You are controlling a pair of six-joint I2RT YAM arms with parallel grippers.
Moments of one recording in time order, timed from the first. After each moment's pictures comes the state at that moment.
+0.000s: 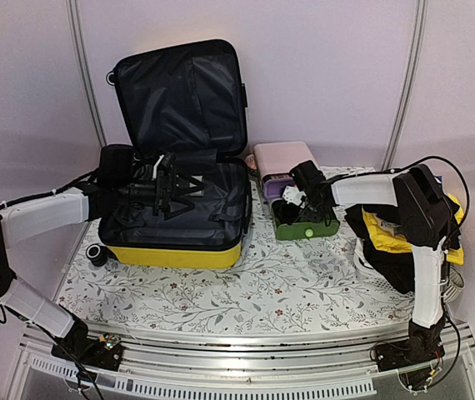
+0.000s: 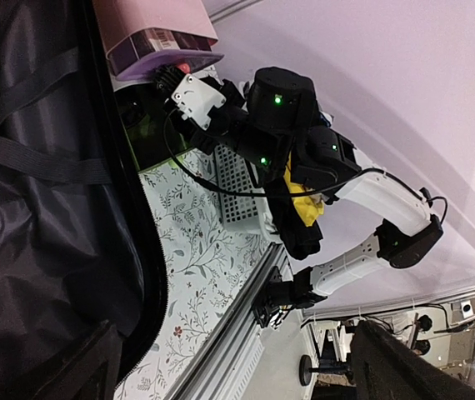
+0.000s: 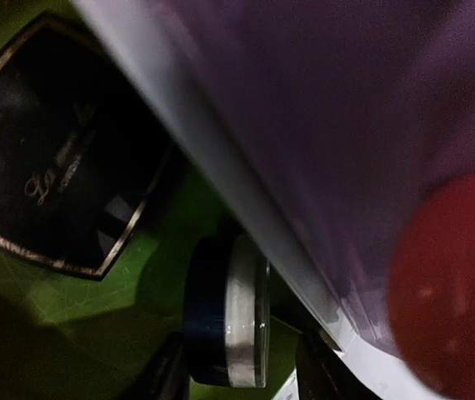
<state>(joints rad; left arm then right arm) -0.42 1.43 0.98 0.02 0.82 -0.82 0.56 2.11 1.49 -0.34 0.57 -0.70</state>
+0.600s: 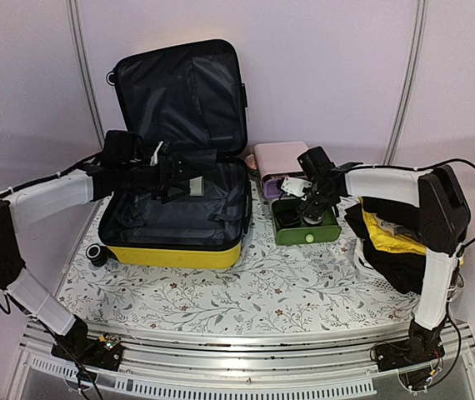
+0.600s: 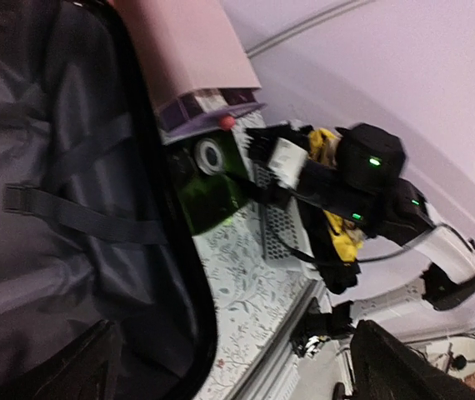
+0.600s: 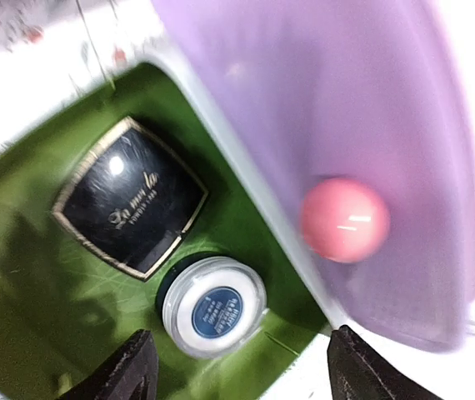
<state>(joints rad) -0.39 1.52 1.16 -0.11 0.75 -0.72 0.56 1.98 1.48 -0.44 0.33 -0.70</state>
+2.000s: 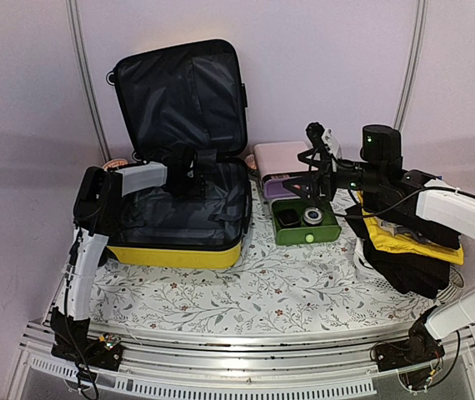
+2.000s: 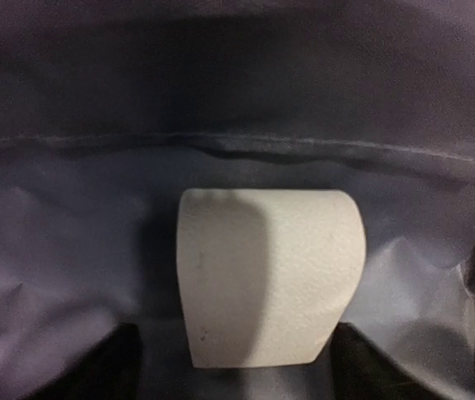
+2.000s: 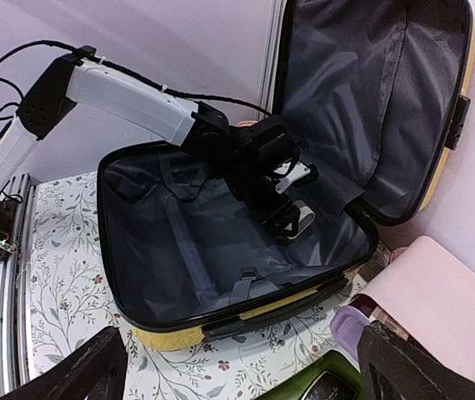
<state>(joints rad) -0.38 2.49 2.03 -0.42 -0.14 -0.31 0.58 1.35 1.11 0.00 -0.50 -0.23</state>
